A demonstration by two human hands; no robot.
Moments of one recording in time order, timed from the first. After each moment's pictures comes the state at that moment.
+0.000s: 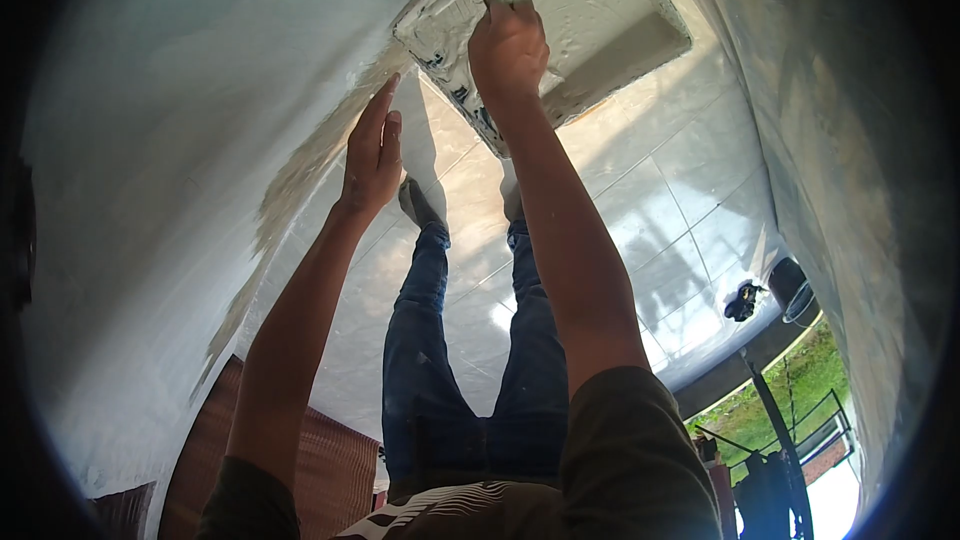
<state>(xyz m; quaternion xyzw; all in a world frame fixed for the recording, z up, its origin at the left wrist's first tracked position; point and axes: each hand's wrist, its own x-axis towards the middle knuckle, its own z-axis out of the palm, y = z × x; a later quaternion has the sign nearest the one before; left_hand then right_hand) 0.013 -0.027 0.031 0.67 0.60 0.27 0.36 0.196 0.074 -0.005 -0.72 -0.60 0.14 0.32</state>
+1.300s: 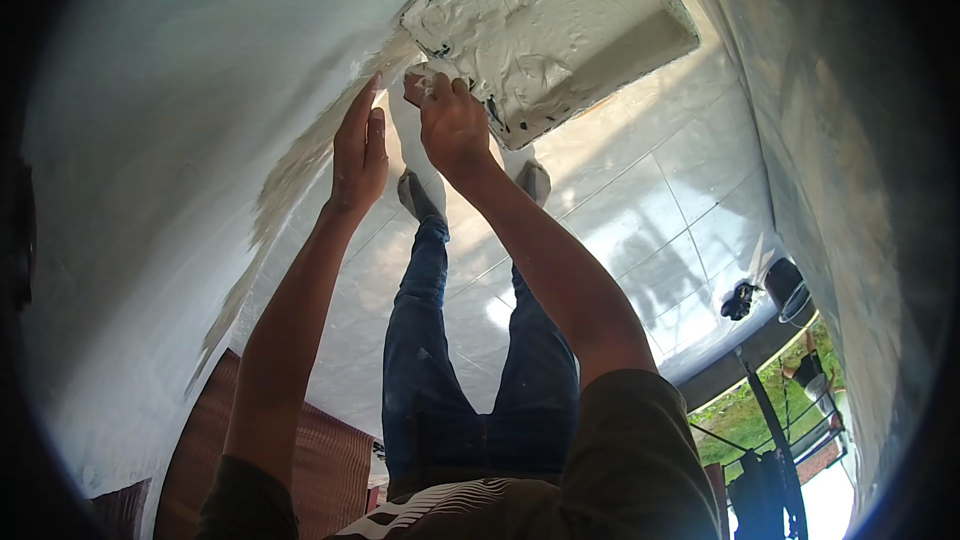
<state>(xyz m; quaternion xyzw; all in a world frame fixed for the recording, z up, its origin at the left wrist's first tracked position) -0.009 -0.037 0.028 0.65 0.62 0.28 0.34 0.138 -0.020 -0.015 -0.59 -0.76 0.20 0.20</state>
